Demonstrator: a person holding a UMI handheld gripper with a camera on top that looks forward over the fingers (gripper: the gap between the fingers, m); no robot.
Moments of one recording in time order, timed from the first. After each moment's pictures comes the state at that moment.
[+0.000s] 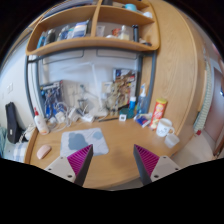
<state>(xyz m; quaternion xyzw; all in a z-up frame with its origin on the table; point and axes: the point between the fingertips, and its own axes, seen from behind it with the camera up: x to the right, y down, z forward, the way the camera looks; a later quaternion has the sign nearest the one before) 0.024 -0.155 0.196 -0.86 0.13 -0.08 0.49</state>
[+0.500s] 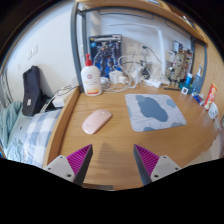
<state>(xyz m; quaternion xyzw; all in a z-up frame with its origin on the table) -0.287 -0.106 0.028 -0.93 0.01 0.03 0.38</state>
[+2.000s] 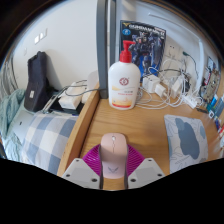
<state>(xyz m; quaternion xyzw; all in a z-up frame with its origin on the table) -0.390 0.036 -0.006 -0.93 -0.07 0.04 0.34</state>
